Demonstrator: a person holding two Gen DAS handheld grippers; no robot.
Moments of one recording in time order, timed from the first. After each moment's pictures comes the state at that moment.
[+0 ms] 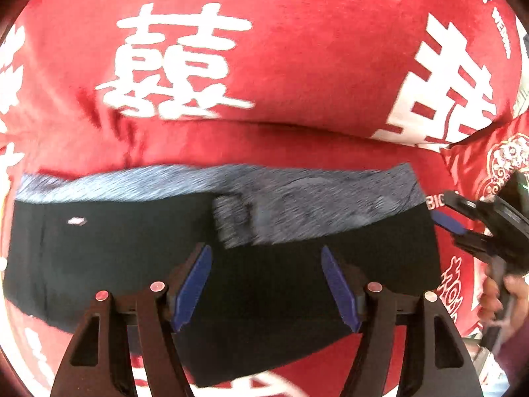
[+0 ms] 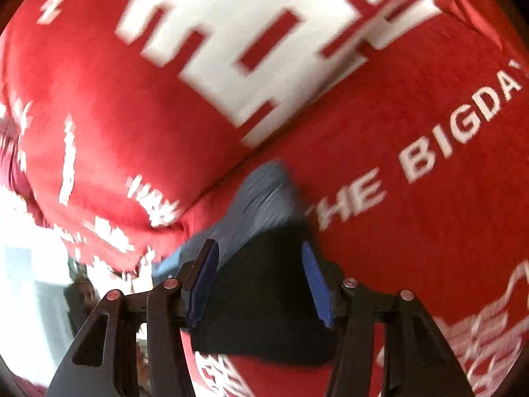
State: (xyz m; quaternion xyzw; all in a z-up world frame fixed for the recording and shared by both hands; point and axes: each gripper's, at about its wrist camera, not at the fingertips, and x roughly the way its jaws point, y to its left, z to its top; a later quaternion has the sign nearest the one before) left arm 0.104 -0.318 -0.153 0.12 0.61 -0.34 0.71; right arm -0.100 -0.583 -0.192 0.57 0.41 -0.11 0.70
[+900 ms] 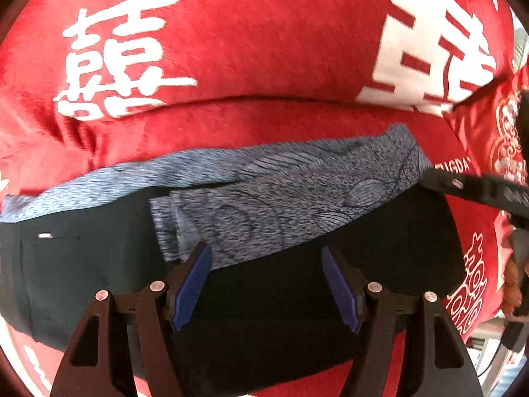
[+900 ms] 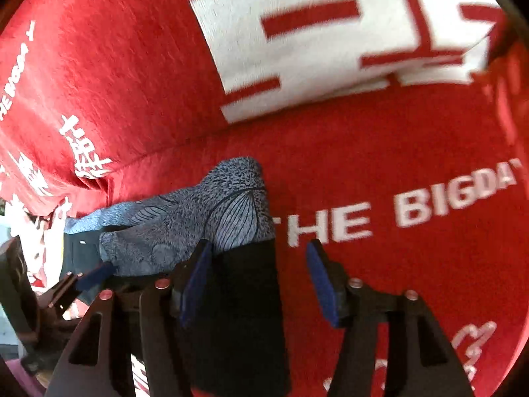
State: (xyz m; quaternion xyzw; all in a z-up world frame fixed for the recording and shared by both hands) left arm 0.072 -0.340 -0.181 0.18 0.59 -0.34 0.71; right arm -0.041 -0.549 -0.171 0.35 0.55 -0.17 0.74
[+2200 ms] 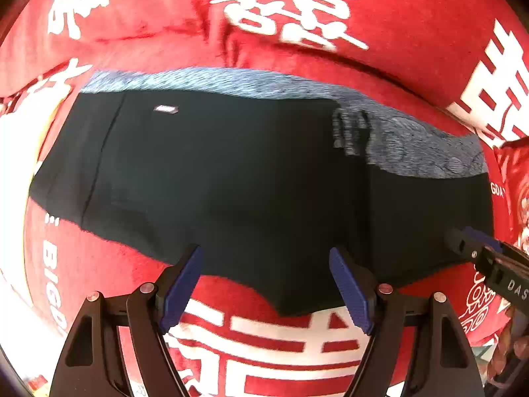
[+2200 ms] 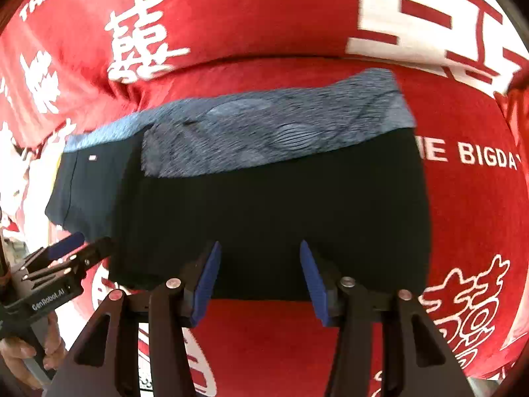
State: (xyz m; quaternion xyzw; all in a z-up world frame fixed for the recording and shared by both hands) left arm 0.081 -0.192 -0.167 0.12 0.66 -0.20 0.72; right arm -0.014 -0.404 -0.161 0.27 0.63 -0.12 0.72
